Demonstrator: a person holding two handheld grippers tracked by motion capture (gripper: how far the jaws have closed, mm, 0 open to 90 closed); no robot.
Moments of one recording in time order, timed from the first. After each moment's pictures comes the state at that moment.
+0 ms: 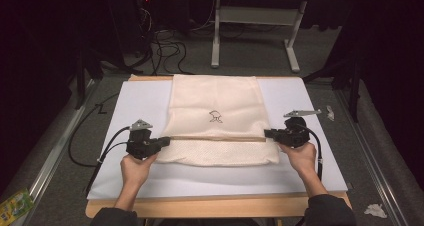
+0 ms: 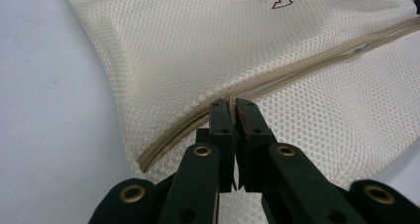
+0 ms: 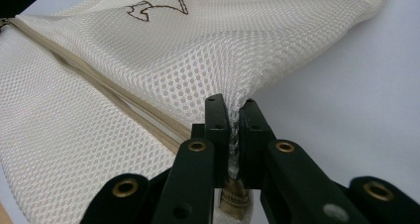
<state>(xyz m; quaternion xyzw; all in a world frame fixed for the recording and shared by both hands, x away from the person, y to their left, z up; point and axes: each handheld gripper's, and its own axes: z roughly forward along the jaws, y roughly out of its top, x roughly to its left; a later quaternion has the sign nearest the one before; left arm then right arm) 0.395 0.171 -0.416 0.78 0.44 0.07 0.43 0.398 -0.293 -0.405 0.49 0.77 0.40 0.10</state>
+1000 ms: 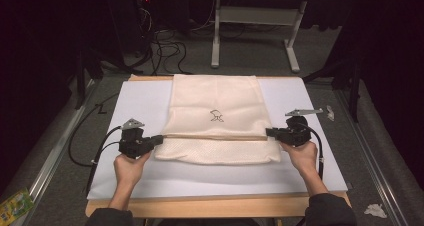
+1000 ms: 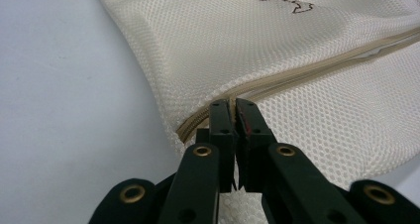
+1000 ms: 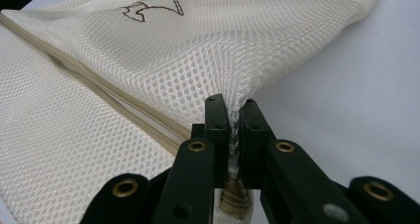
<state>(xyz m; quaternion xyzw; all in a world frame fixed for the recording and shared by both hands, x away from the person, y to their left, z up) 0.396 0.189 -0.413 0.77 0.46 0.08 0.44 0.401 -0.298 -0.405 0.50 0.77 0.40 0.10</state>
